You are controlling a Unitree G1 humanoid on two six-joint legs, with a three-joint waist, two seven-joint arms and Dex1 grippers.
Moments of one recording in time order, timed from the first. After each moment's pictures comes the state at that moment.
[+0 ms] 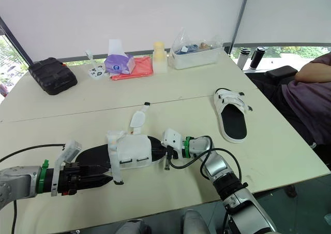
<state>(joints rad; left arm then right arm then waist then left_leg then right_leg) 0.14 0.90 0.25 -0.45 -0.94 1.03 -0.88 -0.48 -0.29 0.37 0.35 0.06 -0.10 1.04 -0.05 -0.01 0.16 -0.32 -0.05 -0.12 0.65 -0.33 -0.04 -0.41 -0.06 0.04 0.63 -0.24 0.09</state>
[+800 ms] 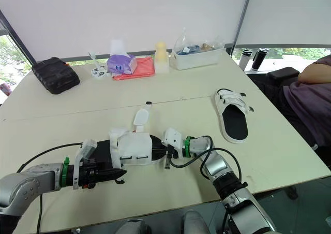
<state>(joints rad) 0.00 0.77 0.09 -0.28 -0.82 0.91 -0.92 -0.48 -0.28 0.37 0.37 0.06 -0.11 1.03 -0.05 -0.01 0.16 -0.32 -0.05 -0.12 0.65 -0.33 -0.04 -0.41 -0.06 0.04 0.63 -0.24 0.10</state>
